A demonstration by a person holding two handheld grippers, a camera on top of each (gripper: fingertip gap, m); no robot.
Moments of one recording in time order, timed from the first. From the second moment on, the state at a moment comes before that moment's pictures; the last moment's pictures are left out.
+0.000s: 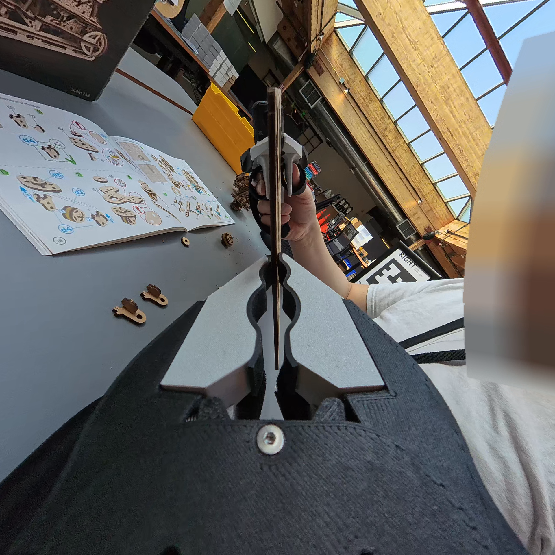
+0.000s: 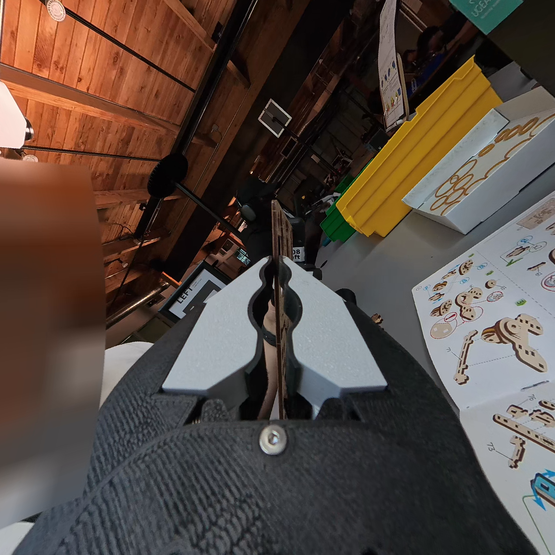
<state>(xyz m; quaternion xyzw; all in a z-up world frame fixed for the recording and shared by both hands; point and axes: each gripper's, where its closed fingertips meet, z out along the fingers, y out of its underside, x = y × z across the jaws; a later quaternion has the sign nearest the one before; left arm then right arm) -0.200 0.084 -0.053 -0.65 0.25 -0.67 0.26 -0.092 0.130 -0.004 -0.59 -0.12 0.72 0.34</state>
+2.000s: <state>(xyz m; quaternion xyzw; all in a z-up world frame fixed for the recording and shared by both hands) -0.318 0.103 -0.033 -0.69 0.14 -0.62 0.35 -0.080 0.145 -0.024 -0.66 -0.14 0.63 0.39</state>
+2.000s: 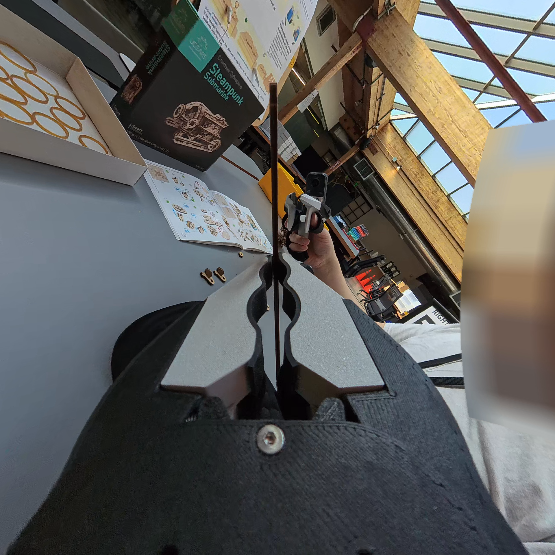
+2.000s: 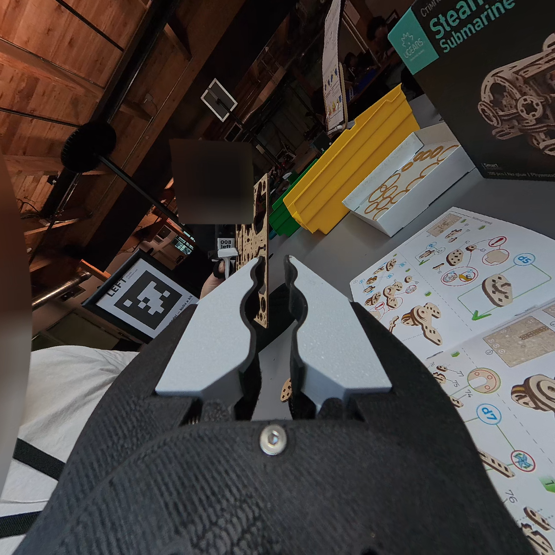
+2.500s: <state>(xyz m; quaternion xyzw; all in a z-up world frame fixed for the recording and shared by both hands) -0.336 0.102 -0.051 -0.71 0.11 -0.62 0.32 -0.082 0.146 -0.029 -0.66 -0.14 0.63 0.38</state>
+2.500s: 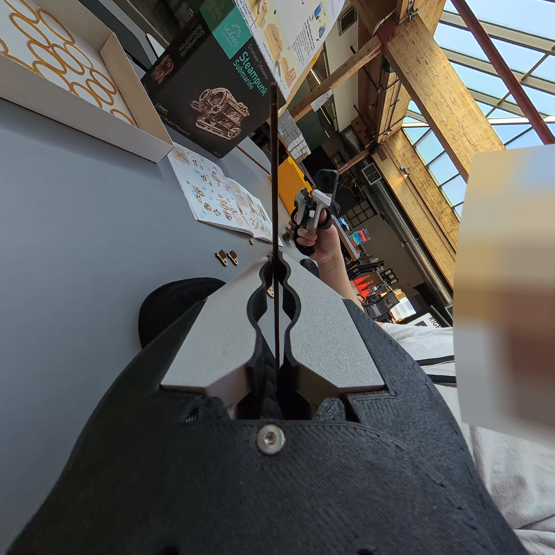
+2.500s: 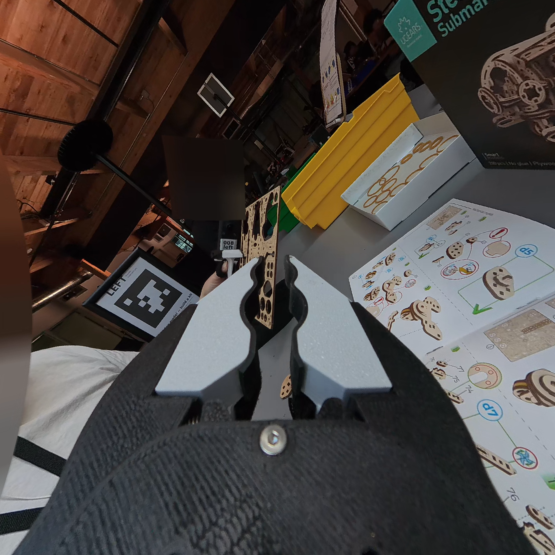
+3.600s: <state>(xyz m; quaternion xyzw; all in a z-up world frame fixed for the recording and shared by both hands) -0.495 0.072 -0.085 -0.73 -0.04 -0.60 0.32 -0.099 0.134 -0.038 -0.68 -0.17 0.62 0.35</state>
